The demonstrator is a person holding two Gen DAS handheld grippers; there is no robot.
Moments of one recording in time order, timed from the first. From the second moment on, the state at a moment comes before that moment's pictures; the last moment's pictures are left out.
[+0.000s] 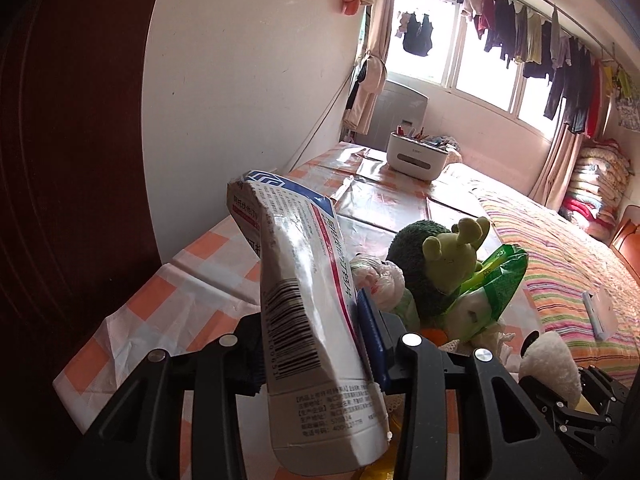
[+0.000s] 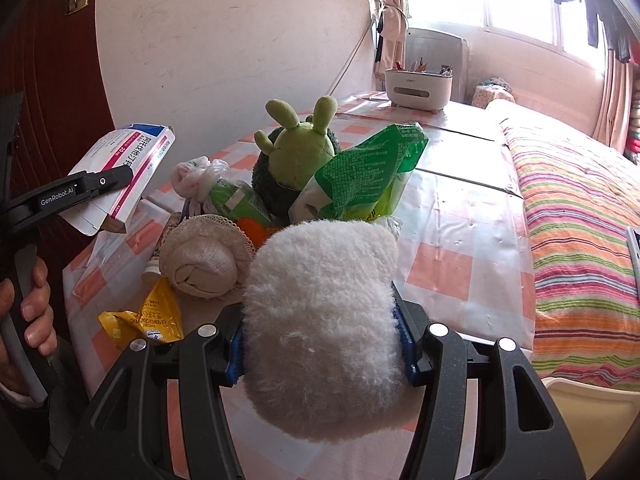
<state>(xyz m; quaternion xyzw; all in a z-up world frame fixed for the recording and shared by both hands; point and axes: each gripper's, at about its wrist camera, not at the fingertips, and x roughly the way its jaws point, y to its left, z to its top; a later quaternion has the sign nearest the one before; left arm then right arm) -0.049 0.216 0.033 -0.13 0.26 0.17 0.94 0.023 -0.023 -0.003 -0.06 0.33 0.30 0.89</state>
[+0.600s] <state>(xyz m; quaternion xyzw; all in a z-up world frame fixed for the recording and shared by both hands) -0.034 0.130 0.031 -0.08 0.27 0.08 0.96 0.017 -0.085 0.000 -0.05 0.32 0.23 0.92</state>
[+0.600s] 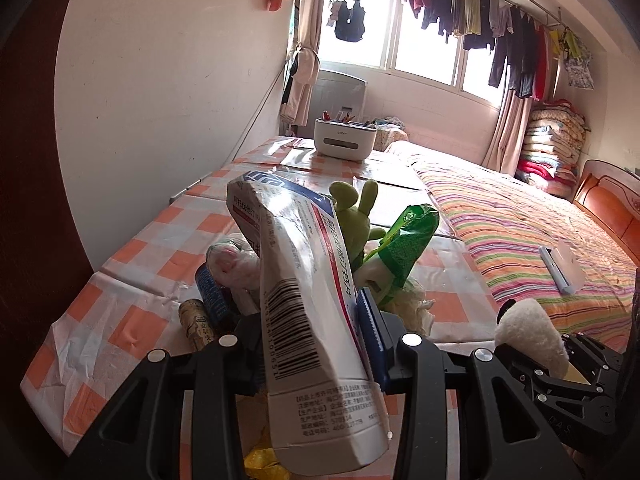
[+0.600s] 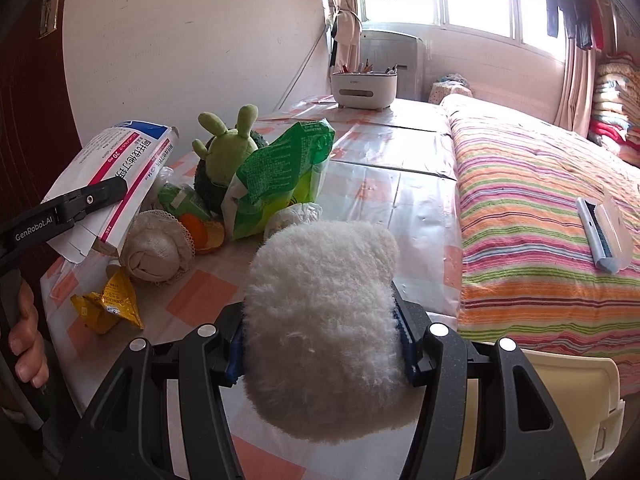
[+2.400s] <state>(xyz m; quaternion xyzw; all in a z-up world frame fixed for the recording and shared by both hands) -0.022 -0.084 -0.004 0.02 0.33 -0.15 0.93 -0.011 -0.262 -0.014 0.02 0.30 -0.02 0.95</state>
